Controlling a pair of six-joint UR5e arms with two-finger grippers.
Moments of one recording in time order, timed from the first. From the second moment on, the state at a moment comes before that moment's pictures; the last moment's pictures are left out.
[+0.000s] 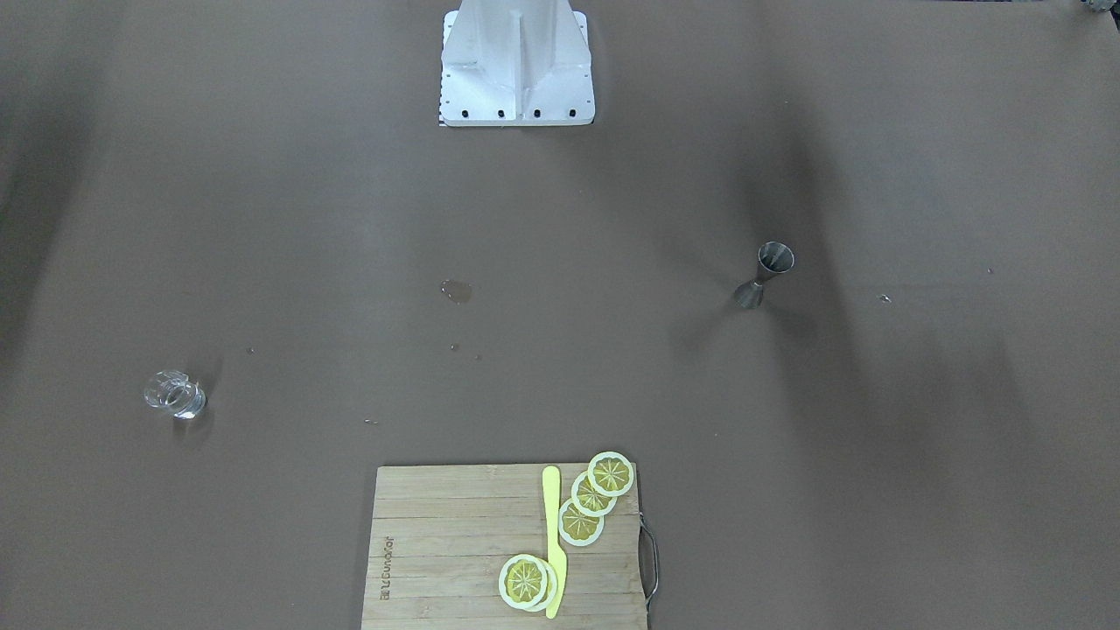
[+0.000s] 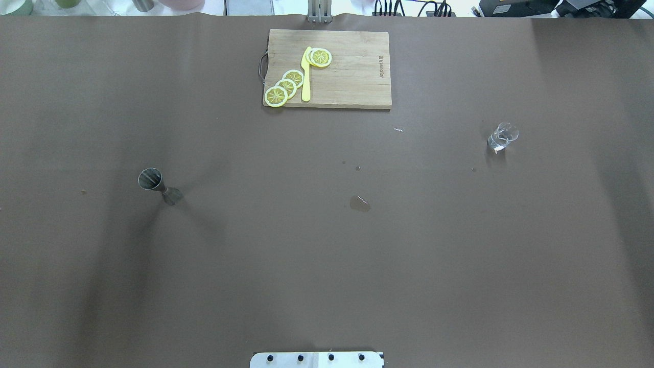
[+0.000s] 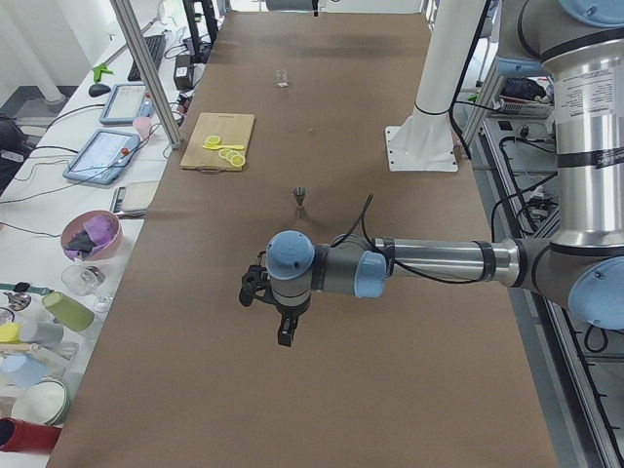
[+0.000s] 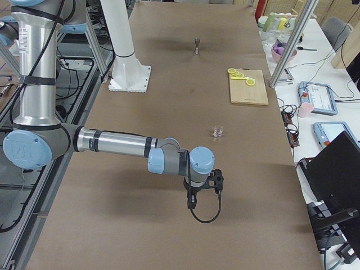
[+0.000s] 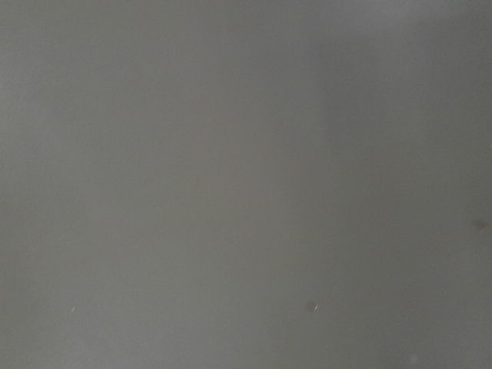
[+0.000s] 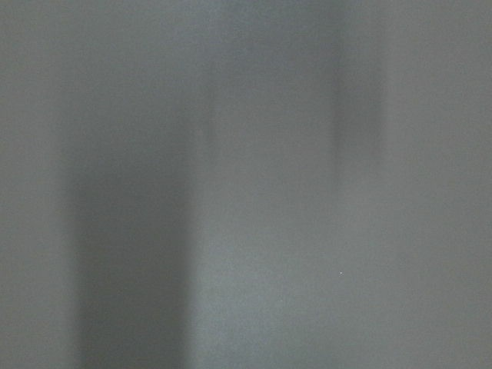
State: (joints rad) left arm -1.56 -1.39 -1.75 -1.65 -2.39 0.11; right arm 1.54 -1.66 1.57 -1.54 2.34 -0.05
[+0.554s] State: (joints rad) left arm -1.57 -1.37 -1.76 -1.66 -2.38 0.10; right arm 1.53 -1.66 1.56 -1.54 2.34 -0.06
